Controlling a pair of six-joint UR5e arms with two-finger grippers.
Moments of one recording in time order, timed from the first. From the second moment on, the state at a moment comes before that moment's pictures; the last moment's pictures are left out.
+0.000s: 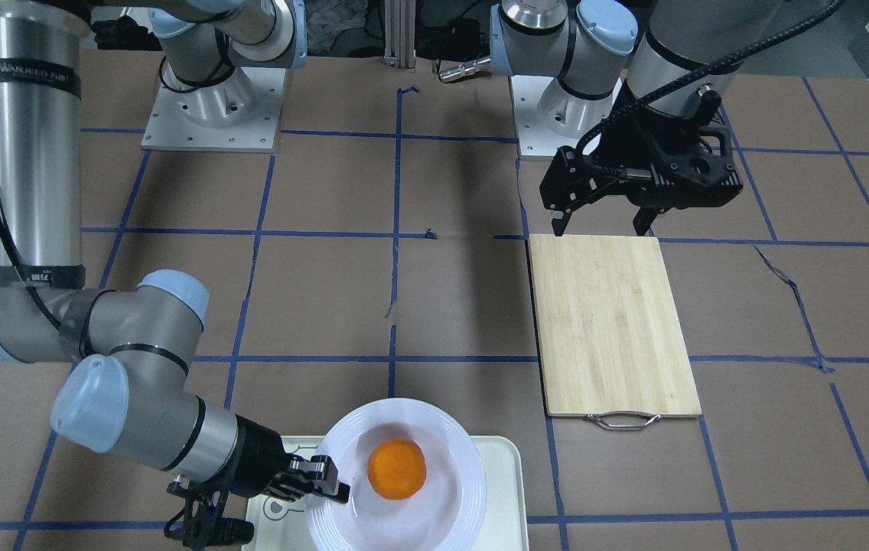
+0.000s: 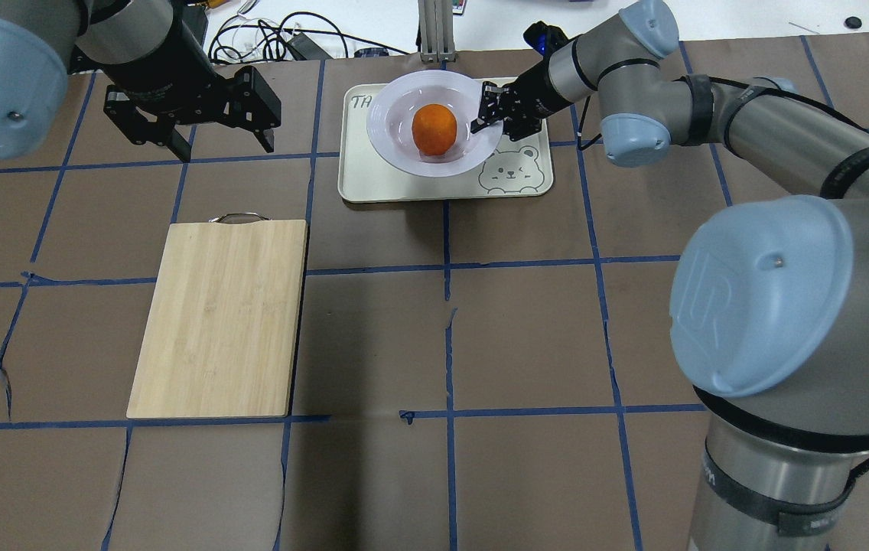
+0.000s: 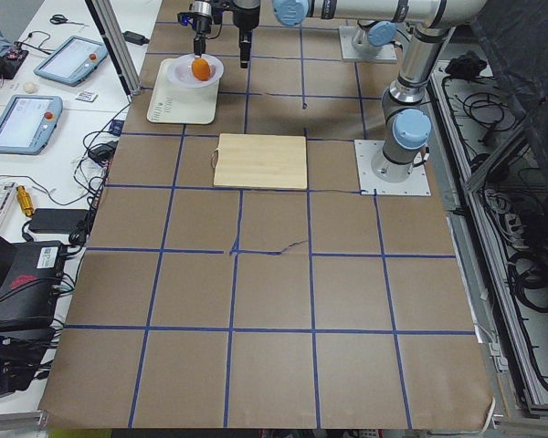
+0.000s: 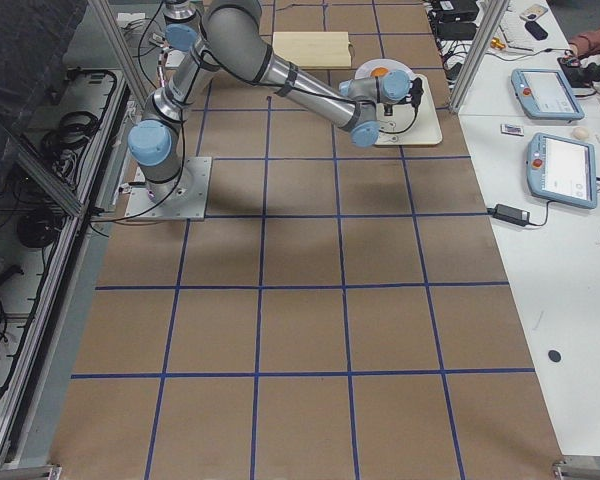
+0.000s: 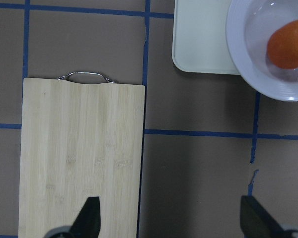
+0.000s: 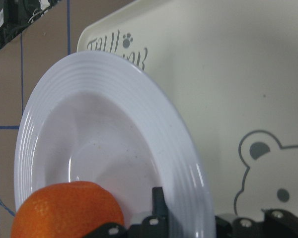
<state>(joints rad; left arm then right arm) -1.59 -1.62 -1.51 -1.48 1.54 -0.08 1.57 -0.79 1.33 -2.35 -0.86 0.16</state>
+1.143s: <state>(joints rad) -1.59 -1.62 -1.51 -1.48 1.54 -0.08 1.57 -0.67 1.22 -2.34 -0.92 0.17</state>
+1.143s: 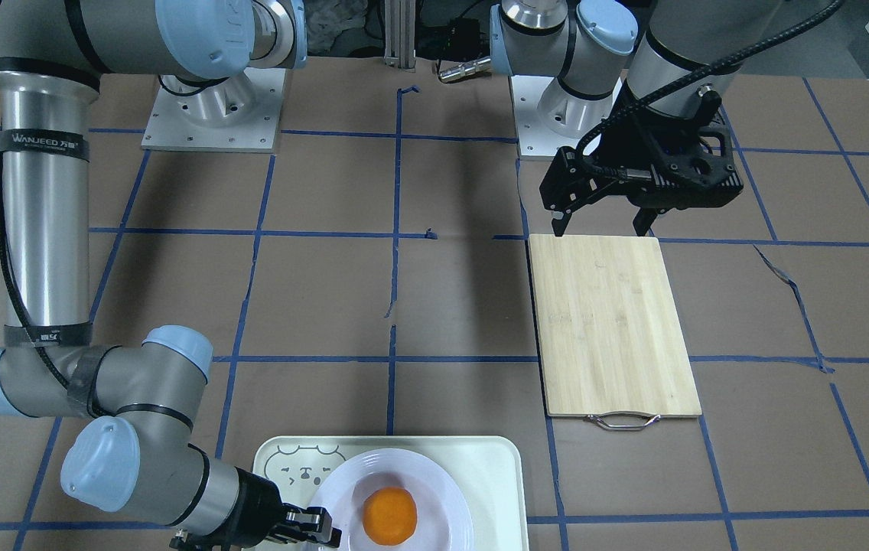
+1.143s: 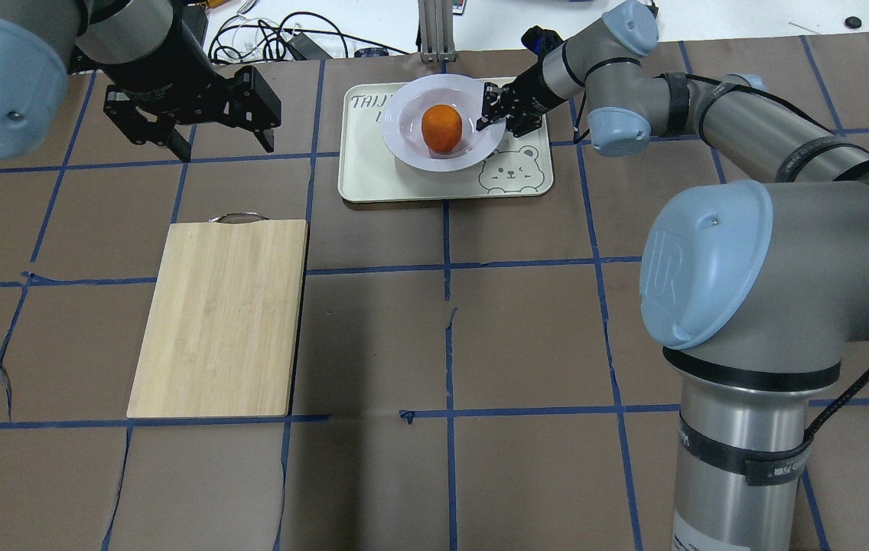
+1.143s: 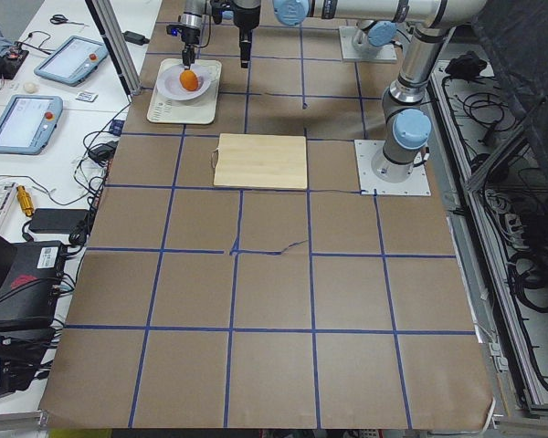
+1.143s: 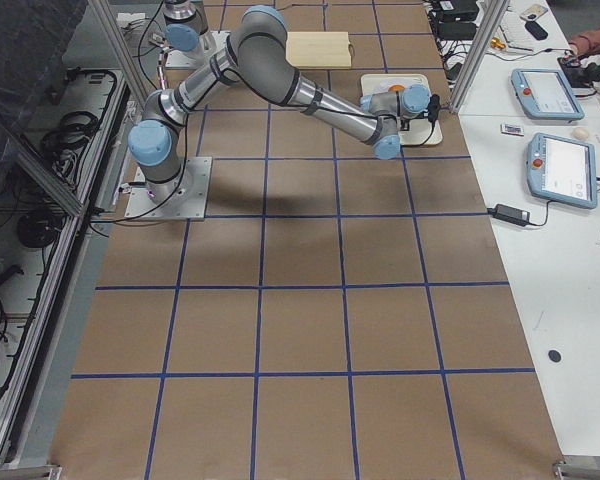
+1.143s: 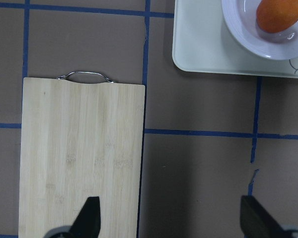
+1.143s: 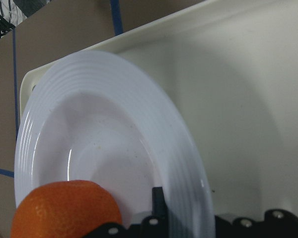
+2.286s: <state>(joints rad) -1.59 -1.62 -1.51 -1.48 1.54 -0.08 1.56 -1.01 1.32 -2.03 -1.28 0.15</state>
